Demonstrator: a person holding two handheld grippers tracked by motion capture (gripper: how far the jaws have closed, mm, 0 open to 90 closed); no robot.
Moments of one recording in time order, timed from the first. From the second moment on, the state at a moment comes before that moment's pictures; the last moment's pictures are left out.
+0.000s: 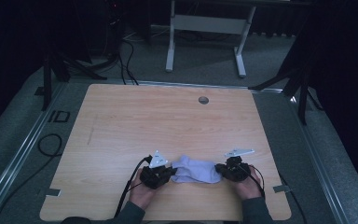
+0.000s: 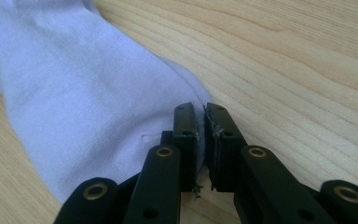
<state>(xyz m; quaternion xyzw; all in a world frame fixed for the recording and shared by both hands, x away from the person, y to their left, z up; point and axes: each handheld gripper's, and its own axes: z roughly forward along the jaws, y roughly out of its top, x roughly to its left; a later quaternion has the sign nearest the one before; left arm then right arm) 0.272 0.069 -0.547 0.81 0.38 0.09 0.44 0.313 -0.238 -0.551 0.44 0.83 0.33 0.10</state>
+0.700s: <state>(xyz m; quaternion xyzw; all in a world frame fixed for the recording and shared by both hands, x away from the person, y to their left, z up) 0.273 0.075 -0.562 0.83 0.41 0.08 0.38 0.314 -0.240 -0.551 0.44 0.83 0.33 0.09</state>
